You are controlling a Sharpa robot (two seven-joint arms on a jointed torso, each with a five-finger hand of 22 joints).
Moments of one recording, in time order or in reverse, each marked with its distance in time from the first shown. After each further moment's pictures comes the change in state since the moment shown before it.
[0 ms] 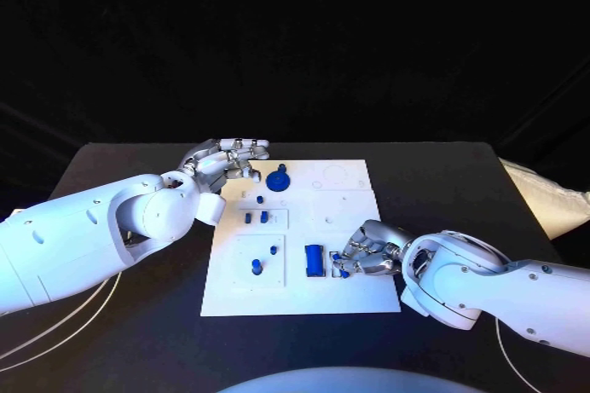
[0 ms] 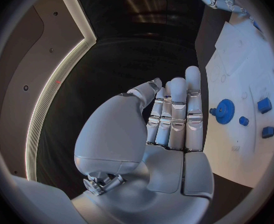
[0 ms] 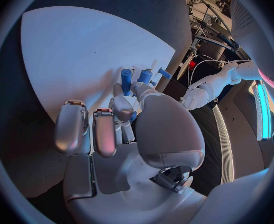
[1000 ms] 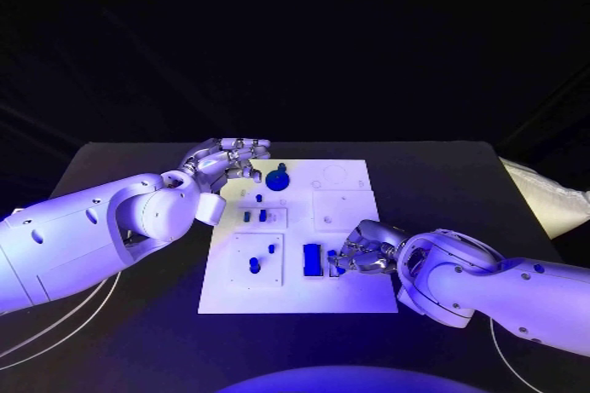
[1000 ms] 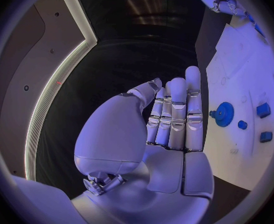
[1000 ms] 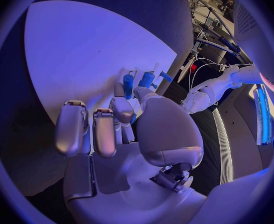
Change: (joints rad) left arm 0.000 -0.003 0.000 0.004 -0.007 0.014 -0.001; left_hand 0.000 0.000 0.000 0.000 0.000 0.000 0.000 0.000 0.000 0.000 0.000 0.000 0.000 -0.003 -0.003 0.004 -0.001 0.000 0.000 0.000 0.000 0.000; right arm 0.000 0.022 0.000 -0.011 -0.033 0.020 -0.020; right_hand -0.095 0.006 -0.096 0.073 -0.023 0.006 -0.006 0.011 0.009 0.012 -0.002 0.012 0.022 0.000 0.000 0.017 0.000 0.000 0.003 -0.003 0.010 0.016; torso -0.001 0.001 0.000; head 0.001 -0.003
